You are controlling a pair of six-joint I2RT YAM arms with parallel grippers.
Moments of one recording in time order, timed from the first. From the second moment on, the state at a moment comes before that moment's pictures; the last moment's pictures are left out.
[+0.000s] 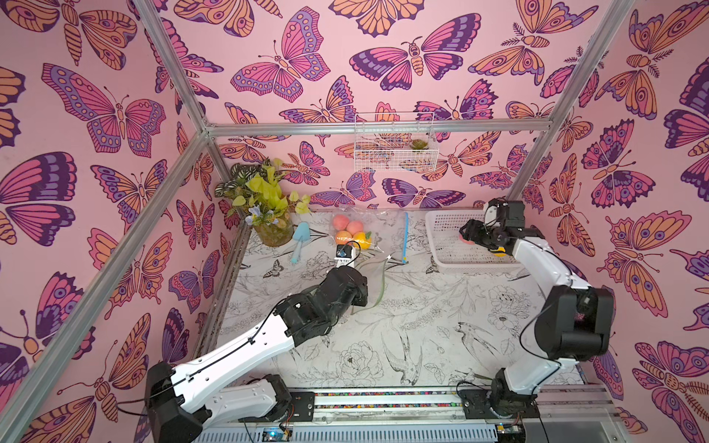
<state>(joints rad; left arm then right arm) -0.90 1.12 1.01 -0.49 -0.40 -0.57 -0.05 1.62 1.29 -0.43 -0.27 0.32</state>
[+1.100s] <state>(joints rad) -0.88 1.20 1.02 -0.36 -0.29 -0.68 0.58 1.26 1.06 -0.29 -0.57 0.38</state>
